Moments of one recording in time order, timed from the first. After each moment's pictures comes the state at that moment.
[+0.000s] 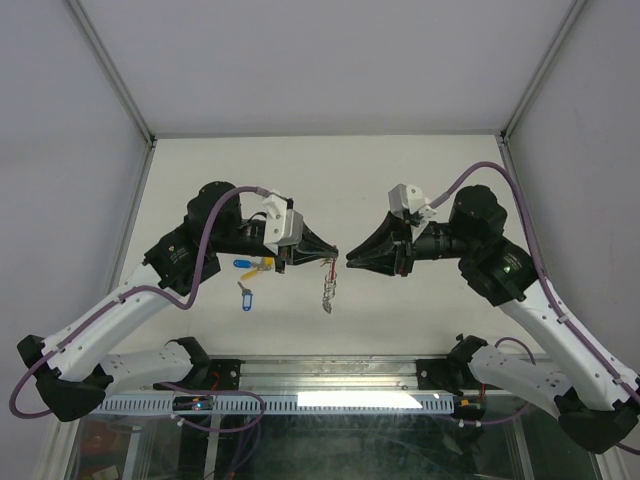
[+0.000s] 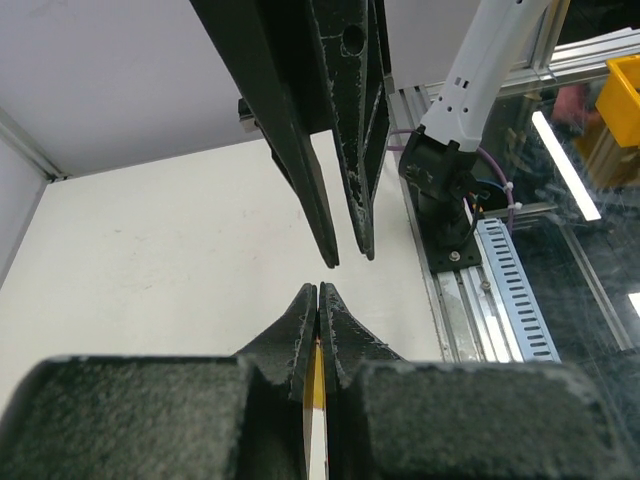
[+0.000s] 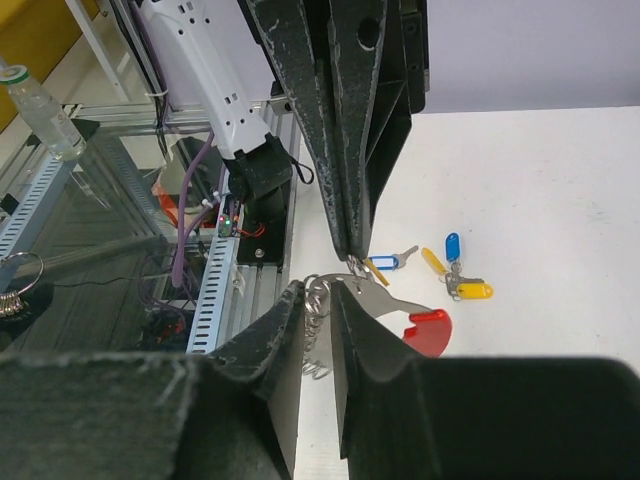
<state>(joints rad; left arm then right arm) -0.84 1.04 1.18 -0.25 0.77 0.28 0.68 0.89 1.09 -0.33 -0.93 -0.05</state>
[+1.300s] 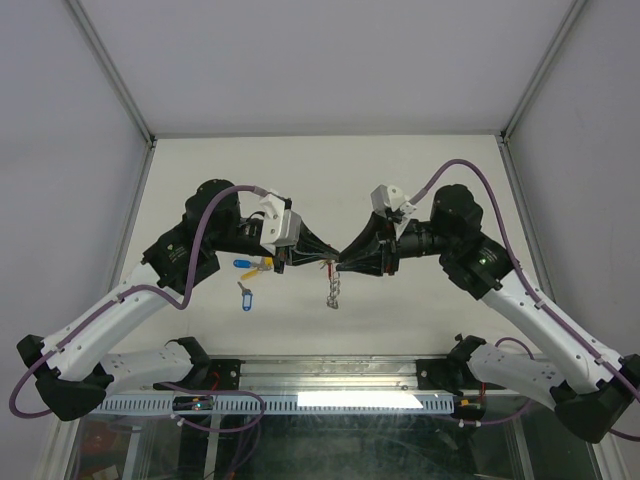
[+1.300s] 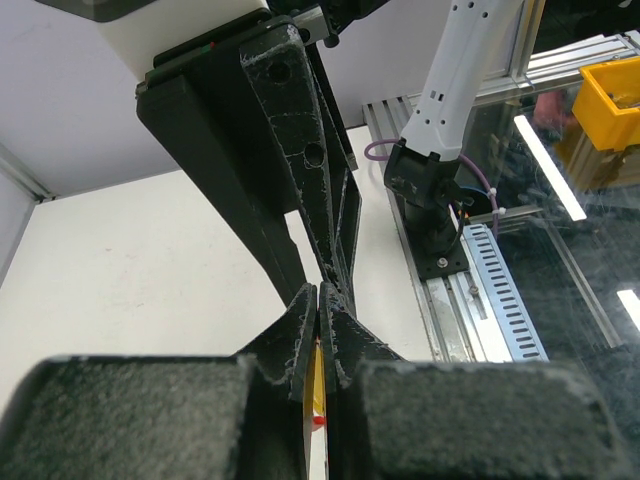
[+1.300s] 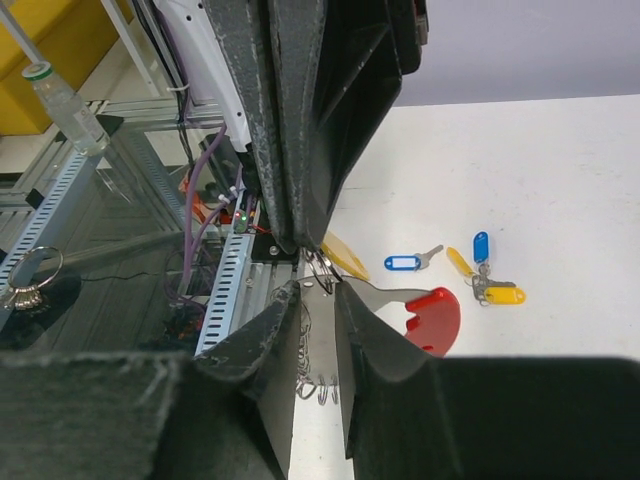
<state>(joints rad) -0.84 1.05 1.20 -0.25 0.82 0.28 0.69 0.96 1.01 -0.18 -0.98 -0.01</state>
